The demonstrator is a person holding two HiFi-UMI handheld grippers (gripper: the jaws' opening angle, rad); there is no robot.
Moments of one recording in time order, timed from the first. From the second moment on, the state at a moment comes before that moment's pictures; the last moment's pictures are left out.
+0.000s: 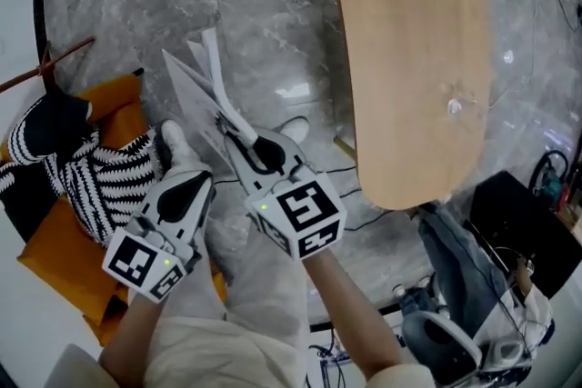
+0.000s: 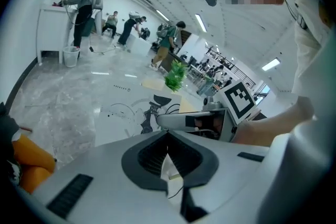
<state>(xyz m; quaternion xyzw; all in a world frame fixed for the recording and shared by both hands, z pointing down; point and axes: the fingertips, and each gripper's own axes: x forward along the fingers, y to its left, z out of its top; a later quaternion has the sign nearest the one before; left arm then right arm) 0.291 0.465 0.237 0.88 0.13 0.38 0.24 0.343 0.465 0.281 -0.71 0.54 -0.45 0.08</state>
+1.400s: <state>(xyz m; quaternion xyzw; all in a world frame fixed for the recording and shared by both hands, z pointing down) 0.400 0.710 0.244 0.83 0.32 0.43 0.15 0.451 0.744 0.285 -0.81 0.35 -0.39 0.25</state>
